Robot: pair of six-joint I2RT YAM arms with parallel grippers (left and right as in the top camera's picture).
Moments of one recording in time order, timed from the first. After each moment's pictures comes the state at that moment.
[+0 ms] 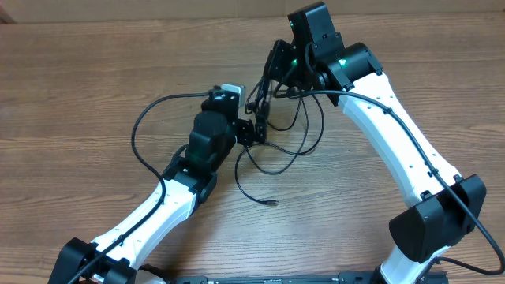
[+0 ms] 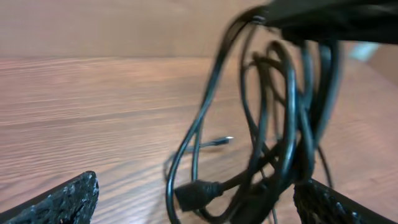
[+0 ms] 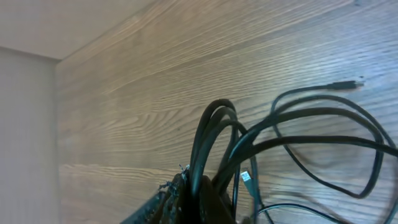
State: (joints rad) left arm -0.48 1.43 0.71 0.37 -0.05 -0.27; right arm 0.45 1.86 1.84 -0.82 -0.20 0.77
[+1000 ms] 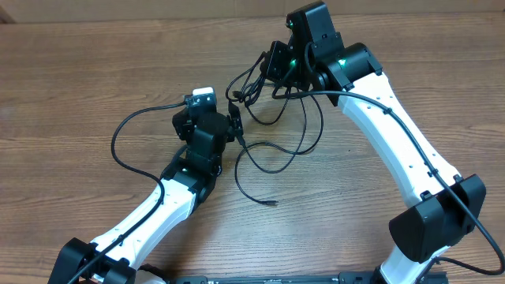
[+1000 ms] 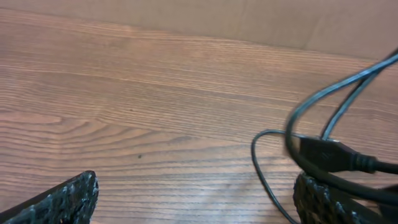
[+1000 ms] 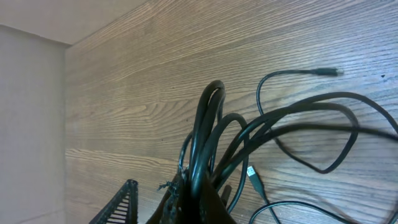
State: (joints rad) left arm -0.48 1.43 0.71 0.20 -0.49 -0.37; right arm 0.45 1.86 1.84 -0.82 -0.25 0.73
